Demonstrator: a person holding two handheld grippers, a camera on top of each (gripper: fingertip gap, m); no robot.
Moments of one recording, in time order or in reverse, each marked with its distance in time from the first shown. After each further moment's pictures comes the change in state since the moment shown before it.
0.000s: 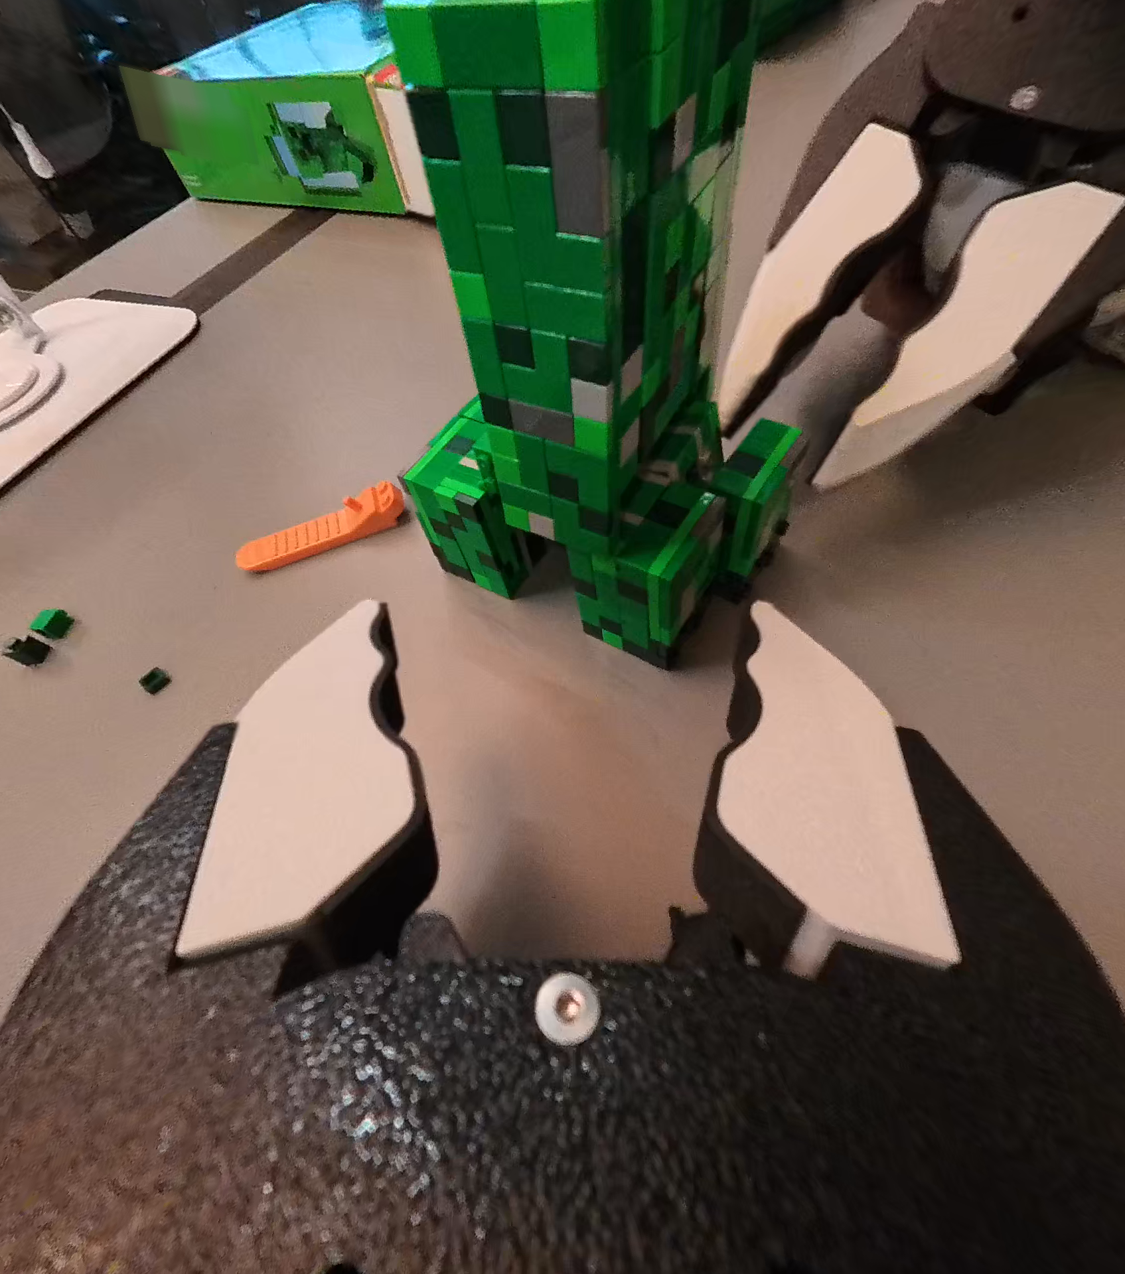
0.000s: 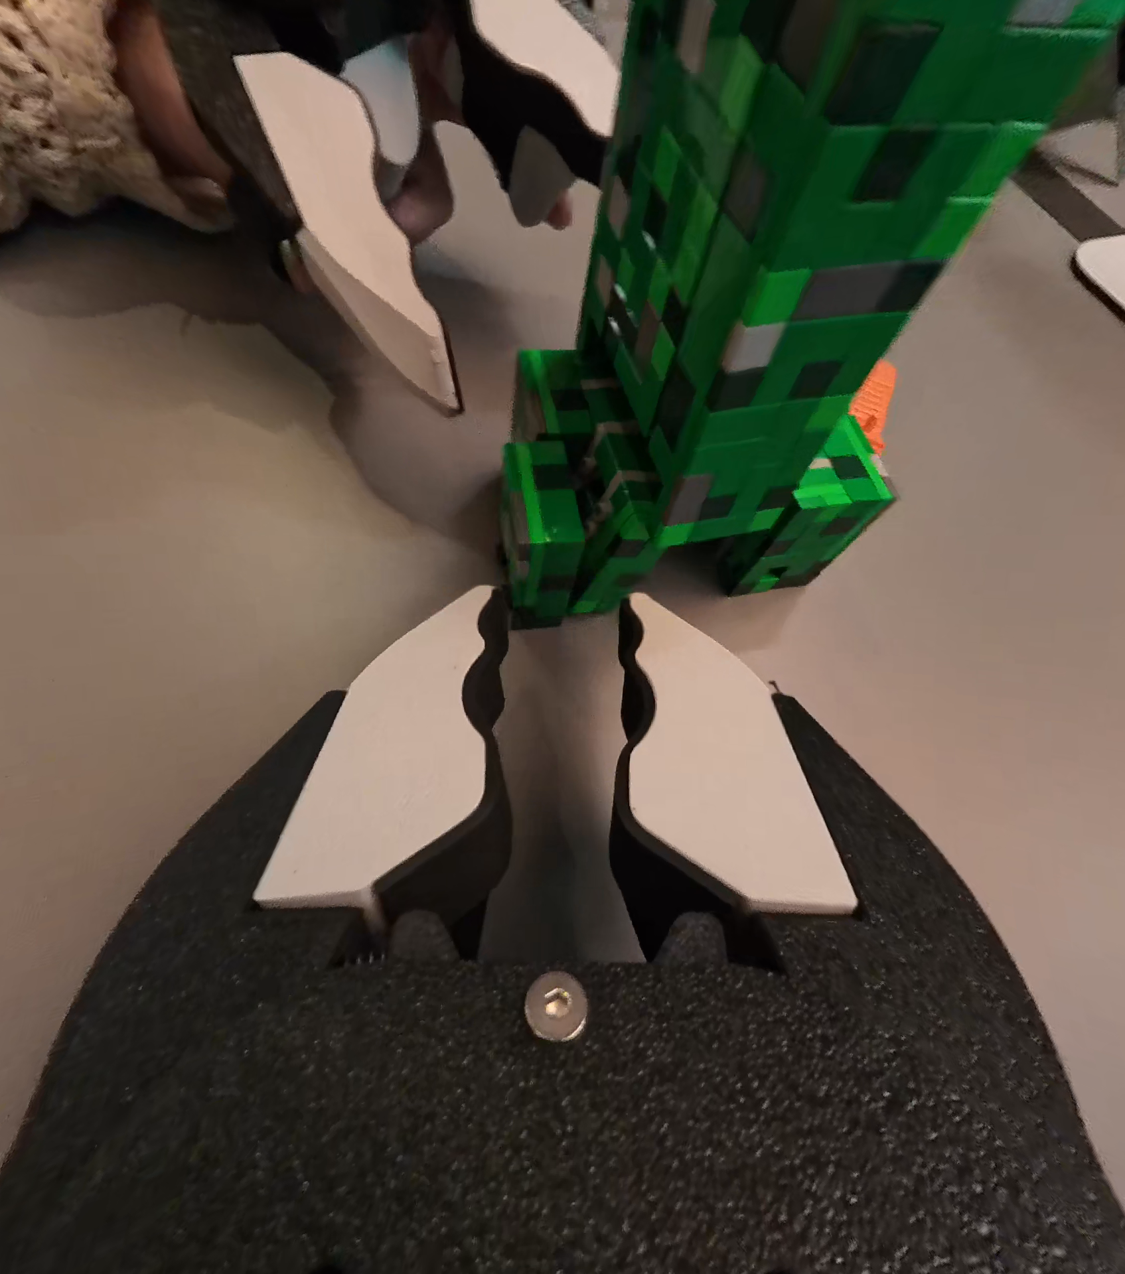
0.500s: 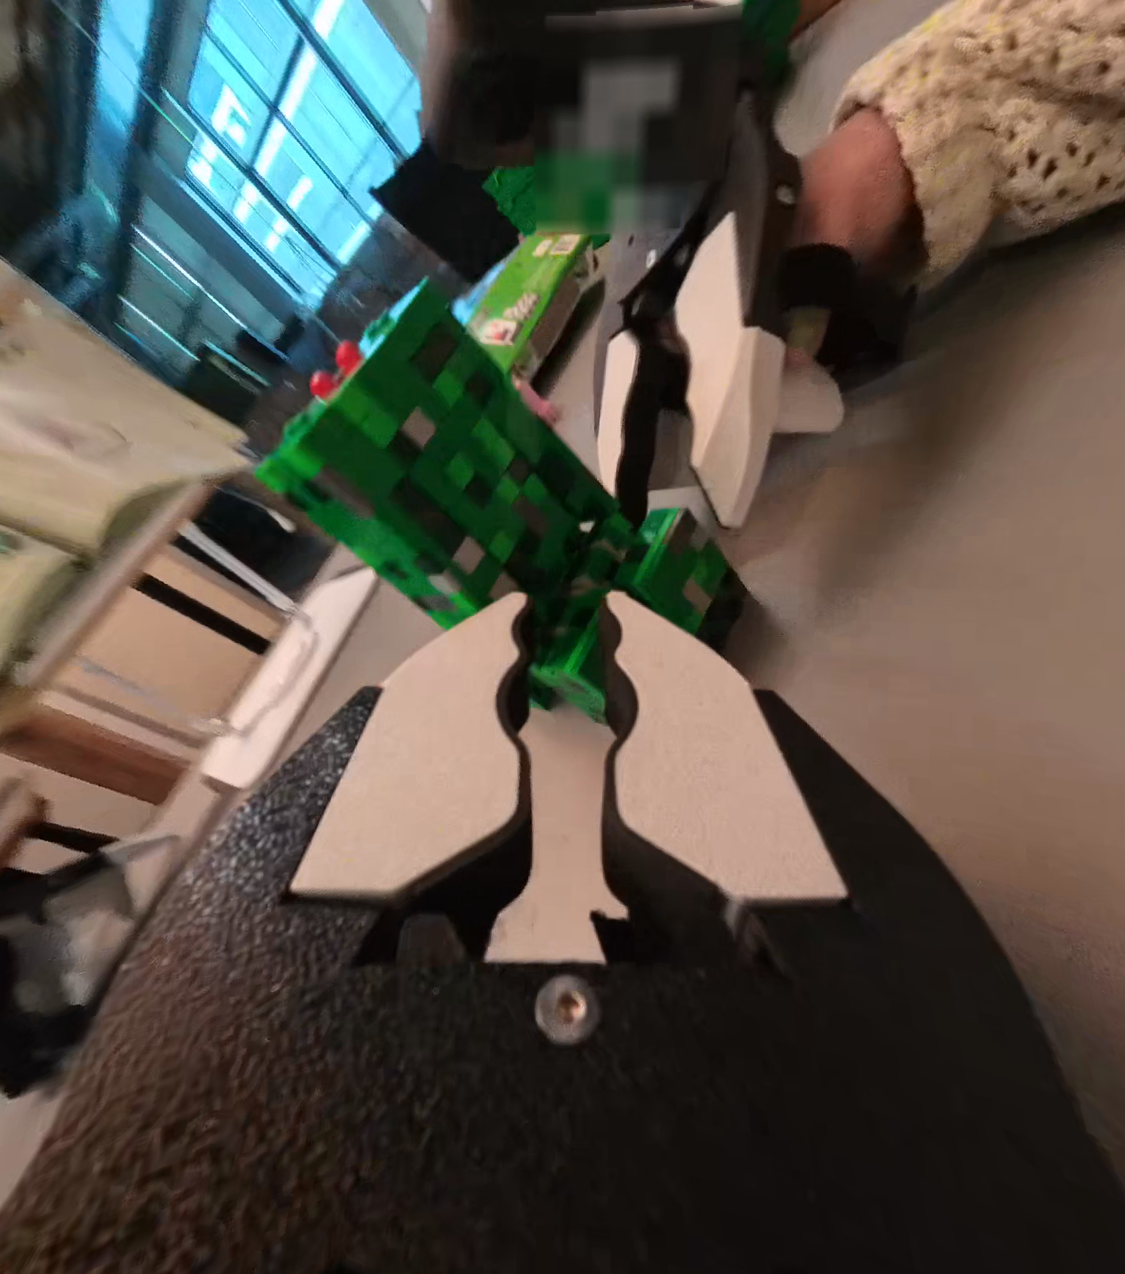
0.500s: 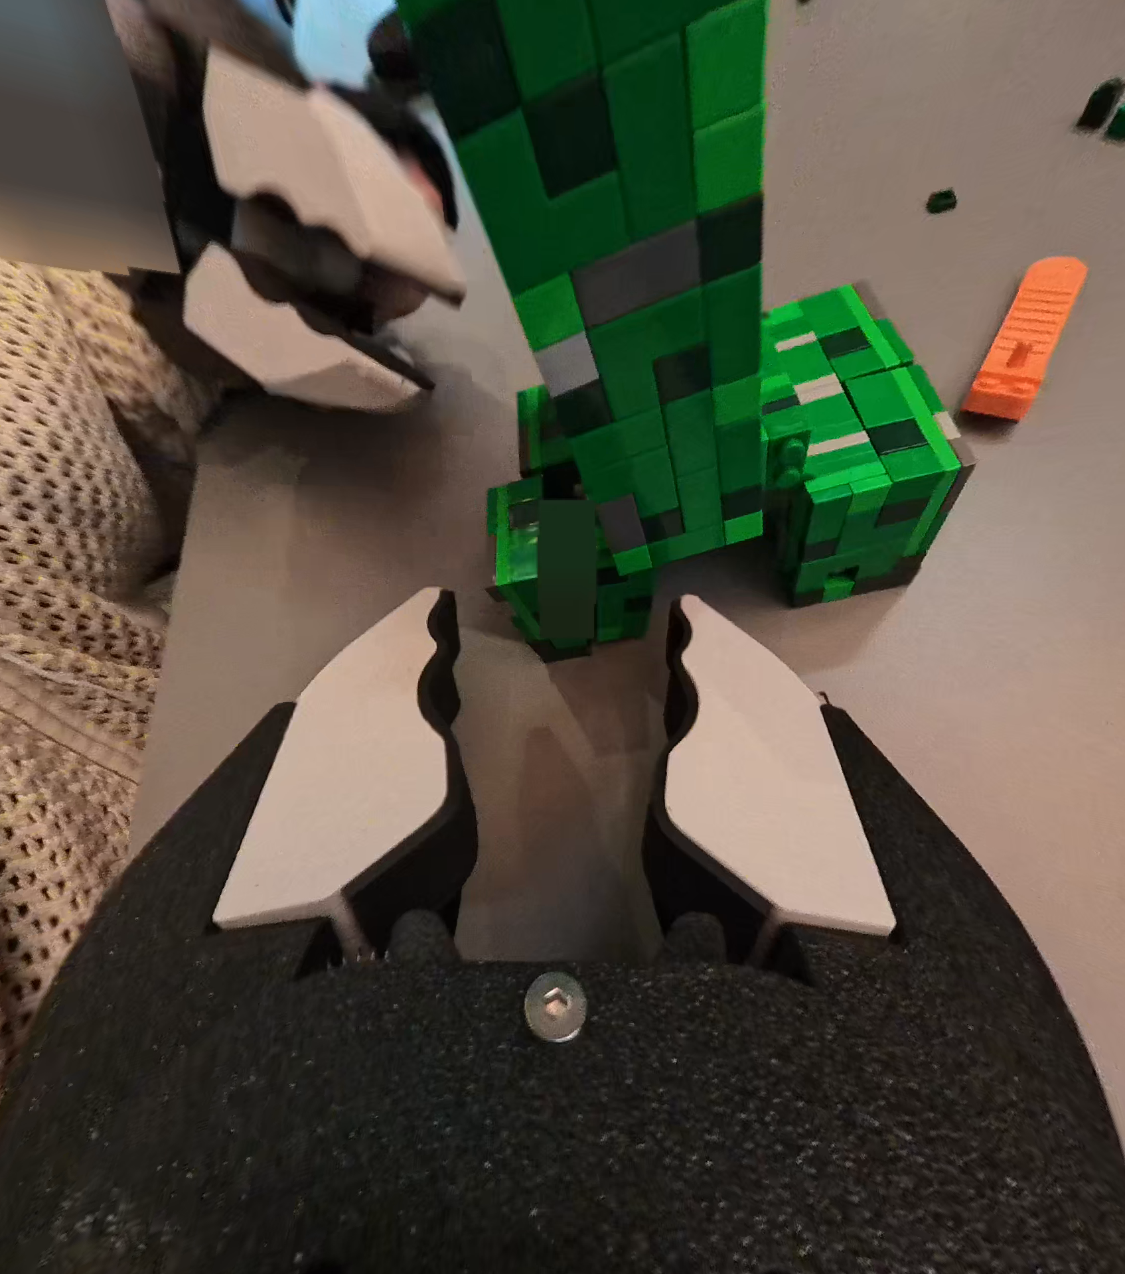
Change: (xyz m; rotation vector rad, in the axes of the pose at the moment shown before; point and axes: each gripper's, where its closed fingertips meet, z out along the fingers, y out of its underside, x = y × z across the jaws) left arm 0.037 -0.037 -0.018 0.182 -0.204 0.495; right arm -0.001 -0.007 0.006 0.014 -0.316 0.279
